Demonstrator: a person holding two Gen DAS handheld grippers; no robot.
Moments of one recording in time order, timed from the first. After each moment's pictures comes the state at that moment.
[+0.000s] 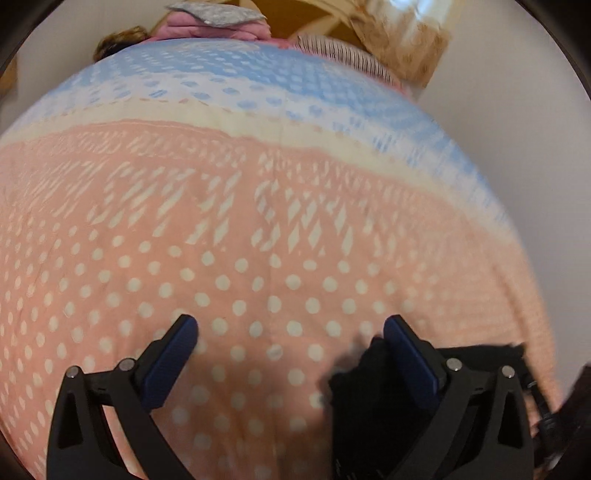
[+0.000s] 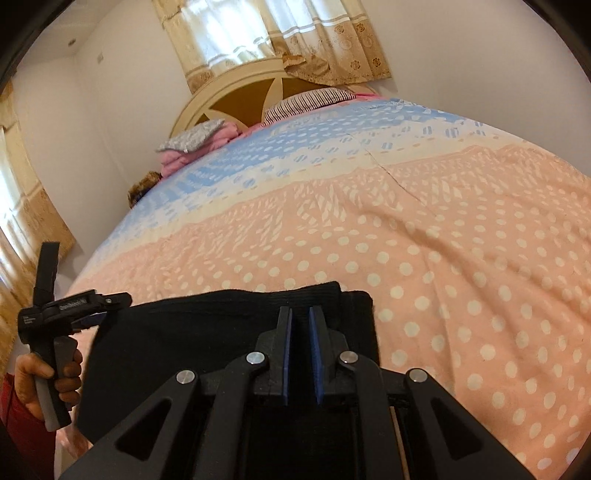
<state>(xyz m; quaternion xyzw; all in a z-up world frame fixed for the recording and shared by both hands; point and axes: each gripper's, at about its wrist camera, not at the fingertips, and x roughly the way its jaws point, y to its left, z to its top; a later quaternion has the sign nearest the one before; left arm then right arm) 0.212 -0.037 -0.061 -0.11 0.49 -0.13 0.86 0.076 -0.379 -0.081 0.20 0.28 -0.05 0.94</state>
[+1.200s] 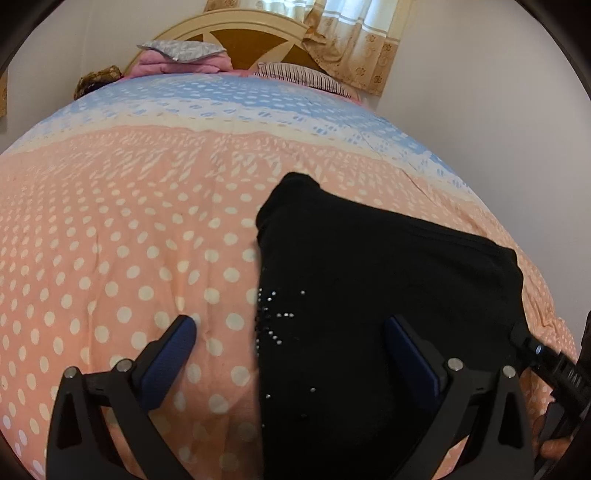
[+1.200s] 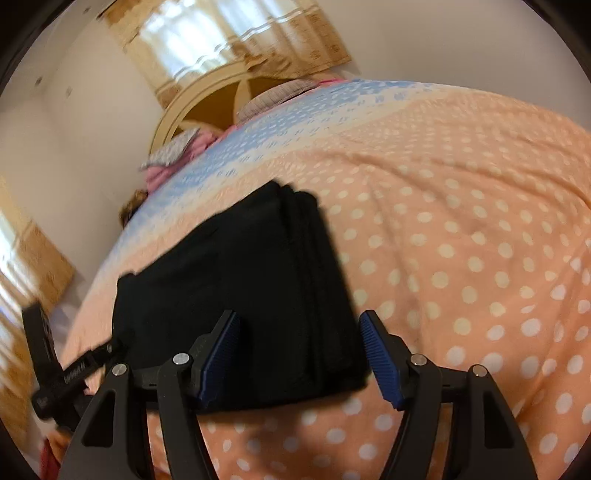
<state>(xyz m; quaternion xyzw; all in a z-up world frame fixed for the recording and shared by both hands) 0.108 -0.070 -0.081 -0.06 0.42 -0.18 0.89 0.007 -0.360 -0.099 0.25 0.30 -0.08 0.92</state>
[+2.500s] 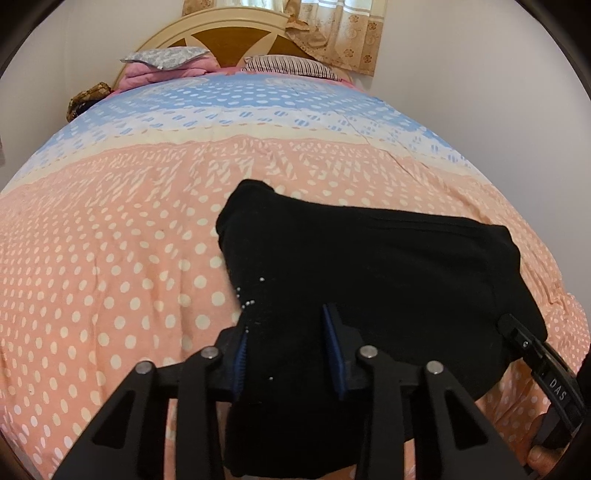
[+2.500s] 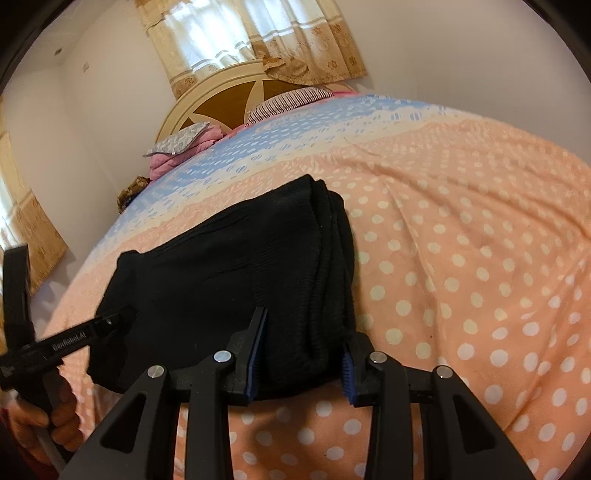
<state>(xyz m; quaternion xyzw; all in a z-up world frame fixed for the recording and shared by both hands) 0.095 -0.099 -0.057 0.01 0.43 -0.17 0.89 0.004 -0.338 -0.095 0.19 0.28 -0.10 0.94</state>
